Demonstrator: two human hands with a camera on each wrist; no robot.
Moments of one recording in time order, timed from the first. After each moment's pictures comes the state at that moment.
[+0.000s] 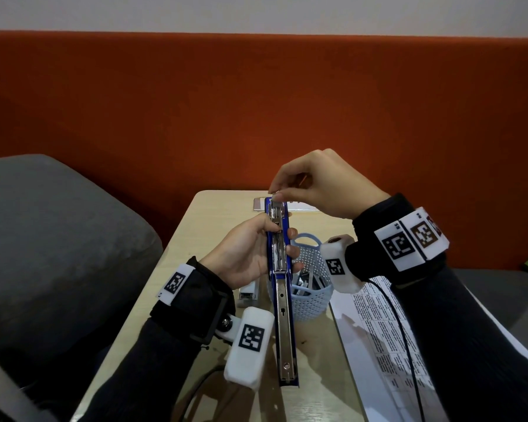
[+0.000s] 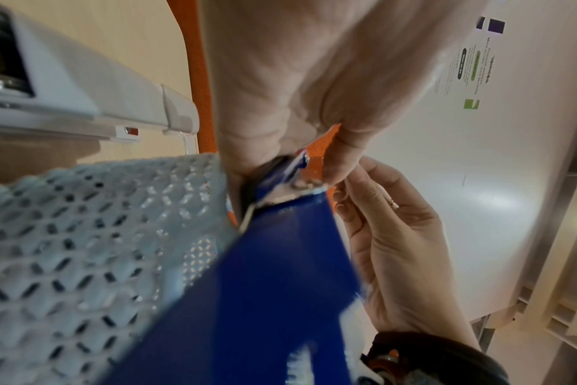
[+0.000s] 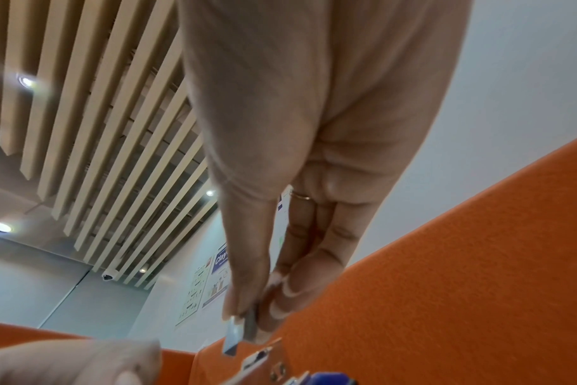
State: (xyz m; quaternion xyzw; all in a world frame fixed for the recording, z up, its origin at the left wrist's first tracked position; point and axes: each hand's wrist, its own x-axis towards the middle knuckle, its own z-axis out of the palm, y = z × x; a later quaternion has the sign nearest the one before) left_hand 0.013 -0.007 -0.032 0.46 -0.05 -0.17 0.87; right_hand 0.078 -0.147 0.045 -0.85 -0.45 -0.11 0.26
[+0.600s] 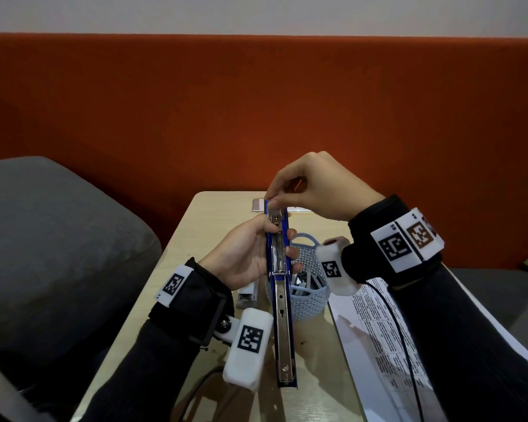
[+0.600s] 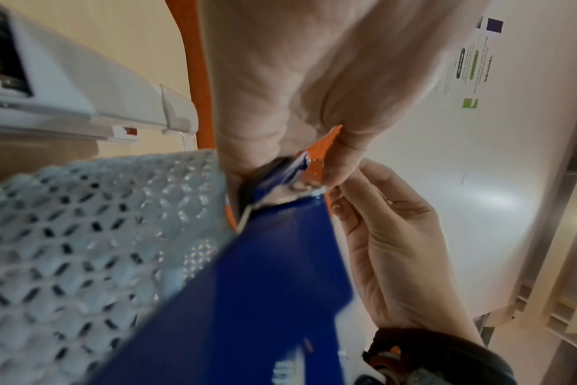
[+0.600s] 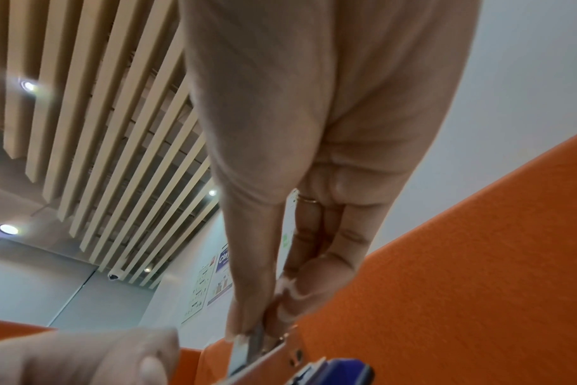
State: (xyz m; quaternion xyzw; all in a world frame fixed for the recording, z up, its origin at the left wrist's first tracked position) left_hand 0.012 -0.007 -0.031 0.45 -0.06 -0.17 0.87; right_hand 0.076 -0.145 0.045 -0.85 -0.44 -0.10 0.27
